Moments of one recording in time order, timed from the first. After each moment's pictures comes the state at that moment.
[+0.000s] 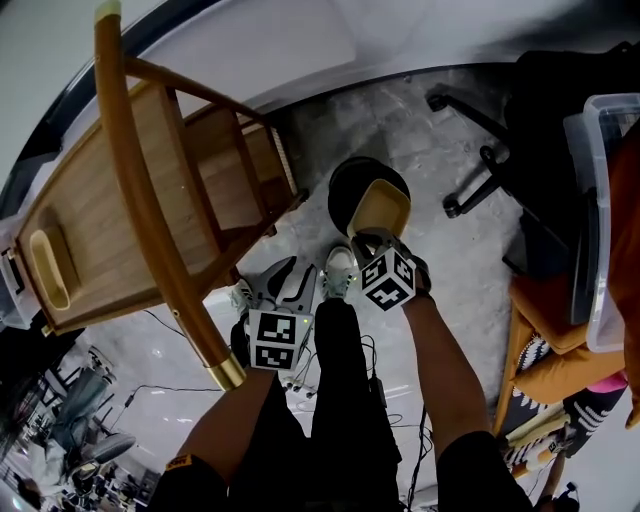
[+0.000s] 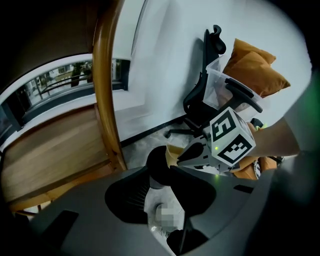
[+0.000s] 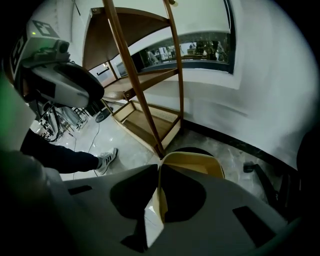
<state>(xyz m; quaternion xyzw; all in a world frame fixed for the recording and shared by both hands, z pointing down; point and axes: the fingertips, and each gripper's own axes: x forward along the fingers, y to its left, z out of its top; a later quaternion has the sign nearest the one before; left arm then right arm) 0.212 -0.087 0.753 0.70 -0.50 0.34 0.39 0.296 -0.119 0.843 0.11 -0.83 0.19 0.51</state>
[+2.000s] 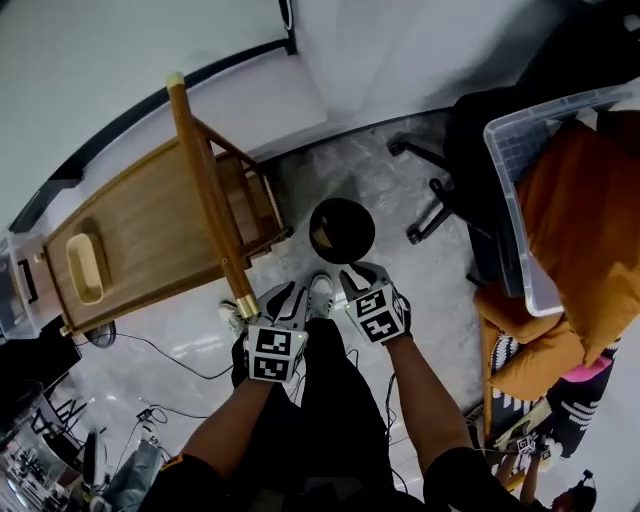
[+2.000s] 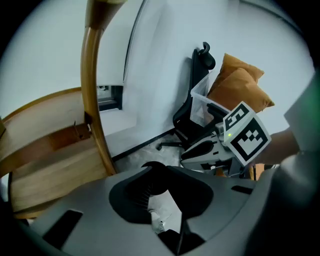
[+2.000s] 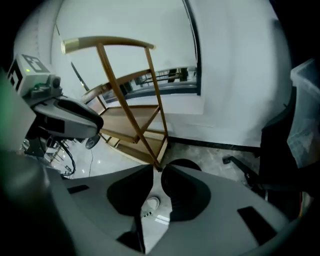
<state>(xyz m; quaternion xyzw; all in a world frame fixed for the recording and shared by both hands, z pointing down) 0.234 -0.087 0.623 0.72 -0.49 0.31 0.38 0.322 -0.125 0.673 0.23 -0.82 0.26 0.46</state>
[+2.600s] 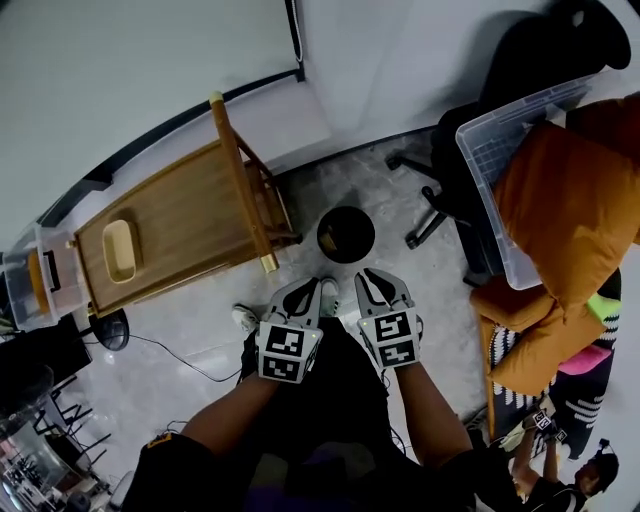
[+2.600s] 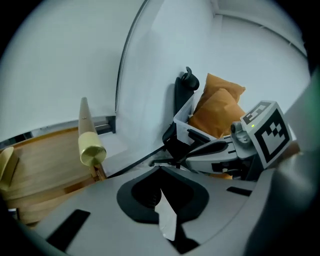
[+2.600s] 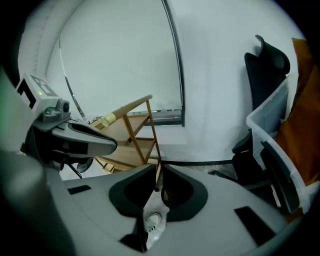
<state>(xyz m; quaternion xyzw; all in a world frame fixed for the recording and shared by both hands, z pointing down) 0.257 -0.083 0.484 0.77 -0.50 0.25 0.32 0.337 -0.109 0.492 0.35 -0.83 0.23 0.35</state>
